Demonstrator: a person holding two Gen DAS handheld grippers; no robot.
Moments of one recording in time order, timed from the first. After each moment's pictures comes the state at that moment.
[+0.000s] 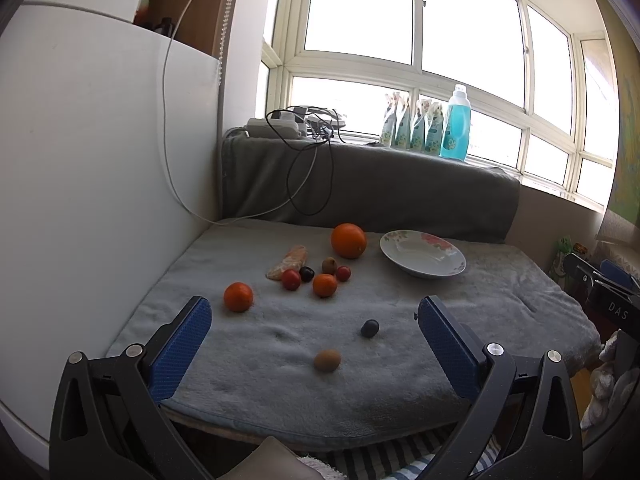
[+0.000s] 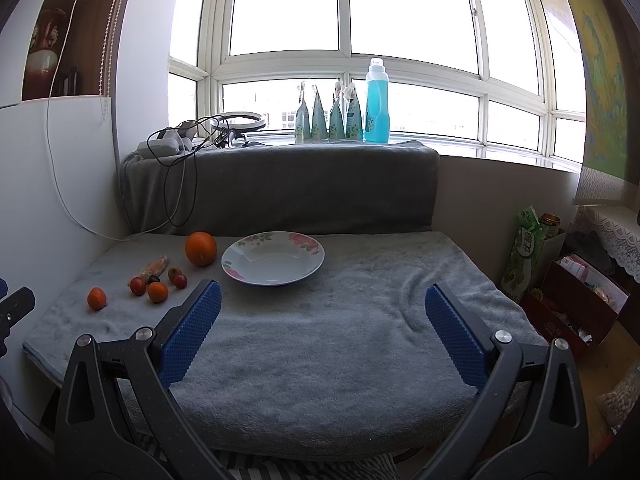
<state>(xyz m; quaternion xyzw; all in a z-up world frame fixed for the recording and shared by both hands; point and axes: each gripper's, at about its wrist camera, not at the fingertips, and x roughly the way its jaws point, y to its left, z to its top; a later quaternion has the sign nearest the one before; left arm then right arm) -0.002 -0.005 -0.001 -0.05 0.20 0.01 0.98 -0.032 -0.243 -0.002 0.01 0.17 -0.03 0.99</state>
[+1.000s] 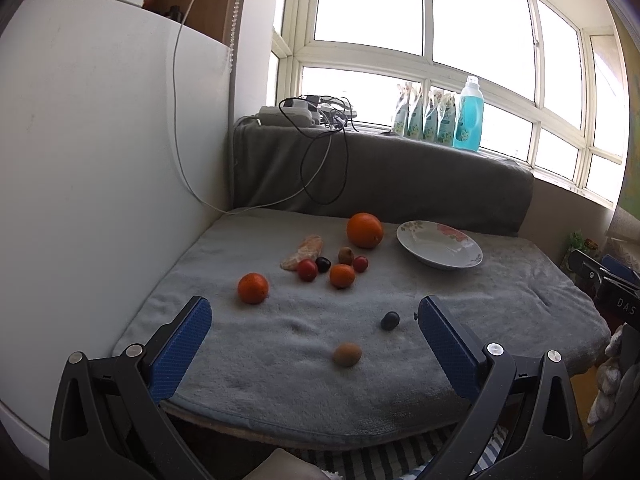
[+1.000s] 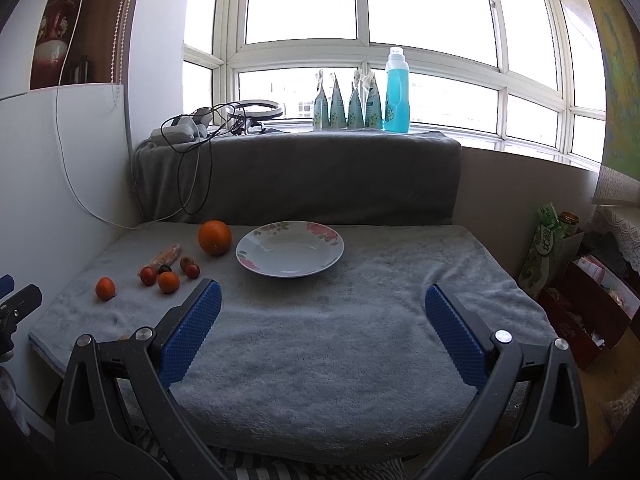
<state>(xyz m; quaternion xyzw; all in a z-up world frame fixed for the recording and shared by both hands) 0.009 0.011 -0.015 -0.05 0.22 0.03 0.97 -0.012 -0.235 -0.014 0.00 0.19 0.01 0.98</state>
